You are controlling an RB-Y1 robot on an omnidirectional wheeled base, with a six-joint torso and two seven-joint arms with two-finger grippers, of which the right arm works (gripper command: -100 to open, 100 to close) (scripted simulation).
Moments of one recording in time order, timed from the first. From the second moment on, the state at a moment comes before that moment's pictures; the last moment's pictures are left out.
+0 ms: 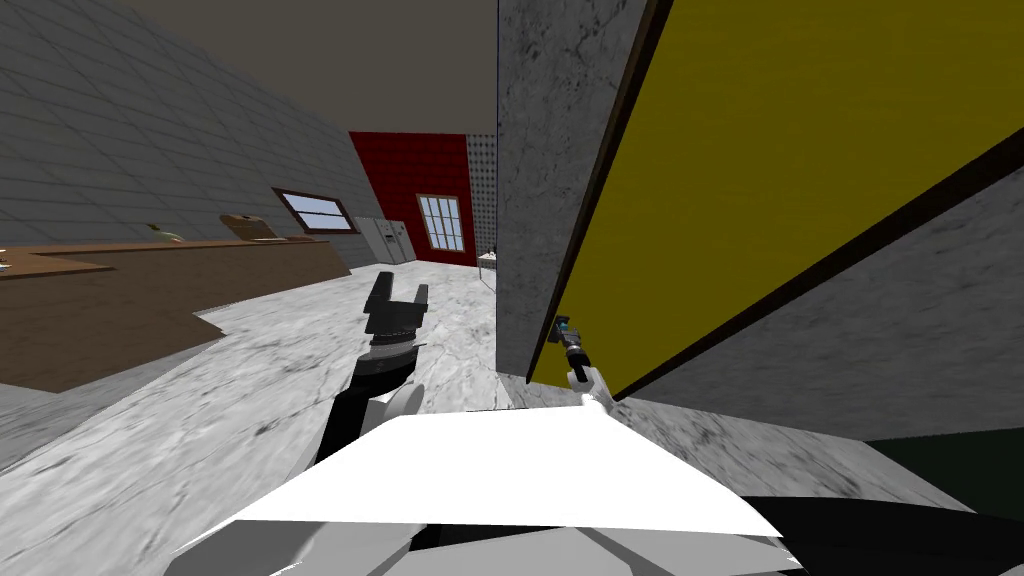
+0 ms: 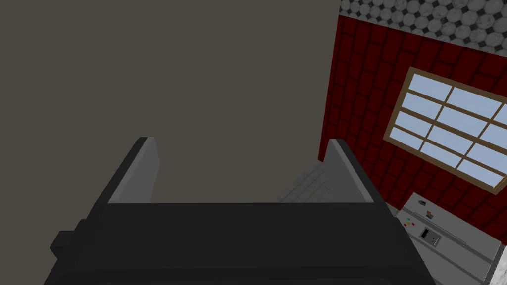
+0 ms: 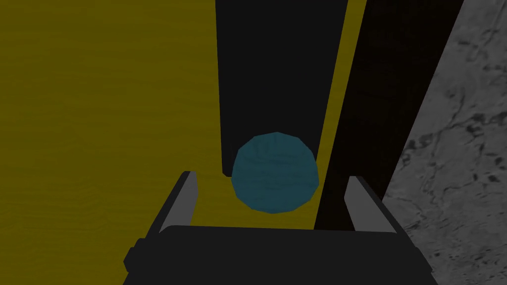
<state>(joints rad) -0.06 -0.02 -0.51 -1.23 0.85 -0.44 0.79</state>
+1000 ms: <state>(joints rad) -0.07 -0.01 -0.55 -1.21 0.82 -0.43 0.79</state>
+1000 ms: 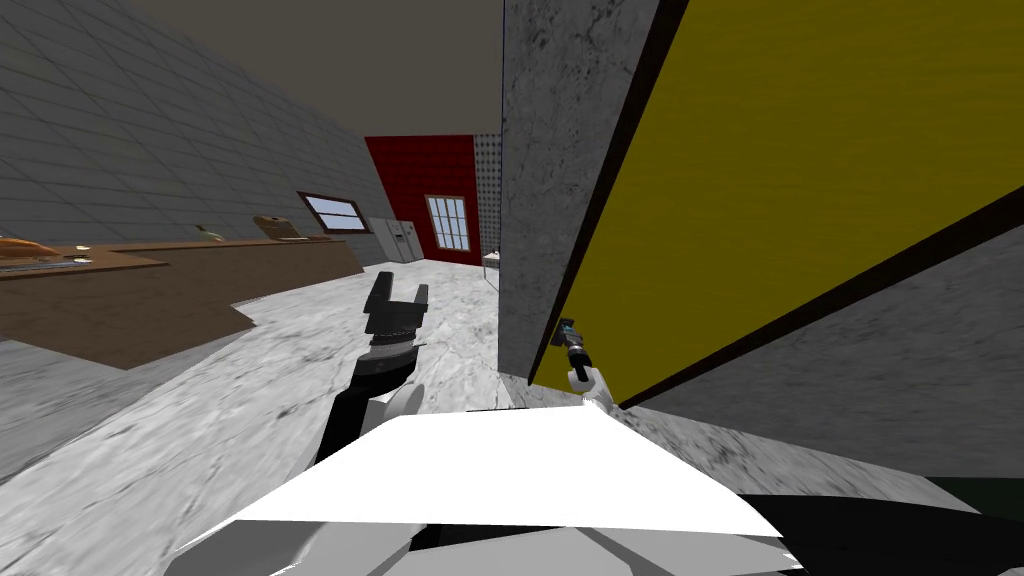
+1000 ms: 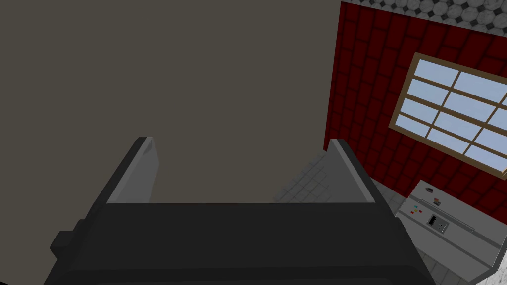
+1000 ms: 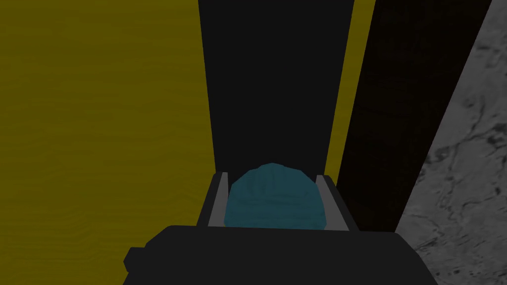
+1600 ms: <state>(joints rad) -0.06 -0.03 -0.52 -1.22 0.75 -0.42 0.64</state>
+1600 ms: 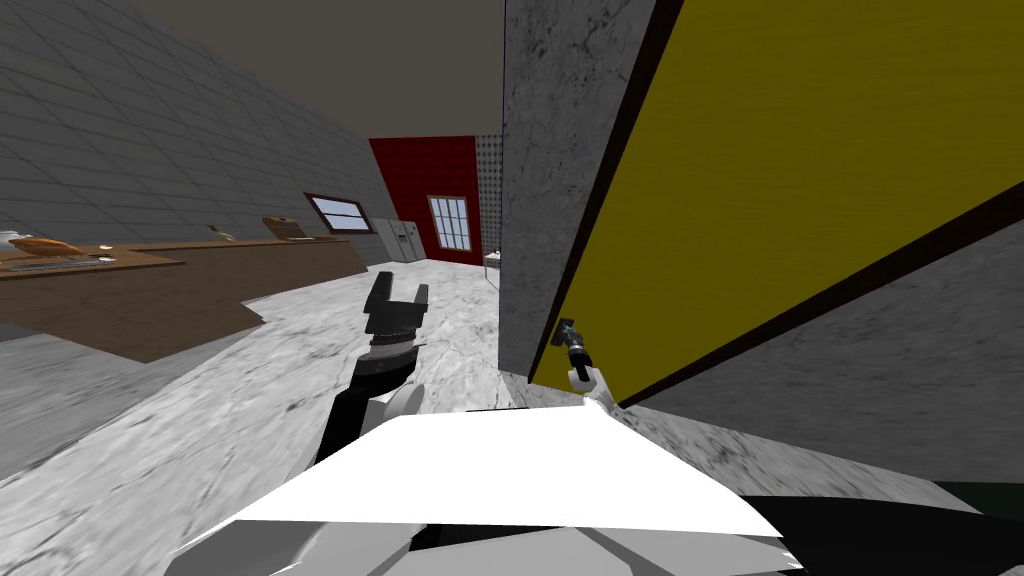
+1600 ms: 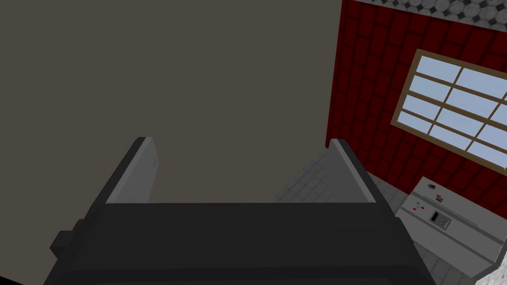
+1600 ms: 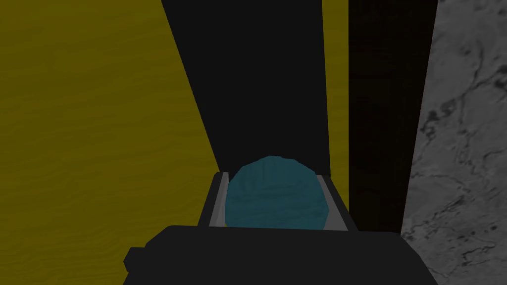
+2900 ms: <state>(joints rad) -0.03 -0.06 -0.45 -1.25 0.55 -0.40 0.33</state>
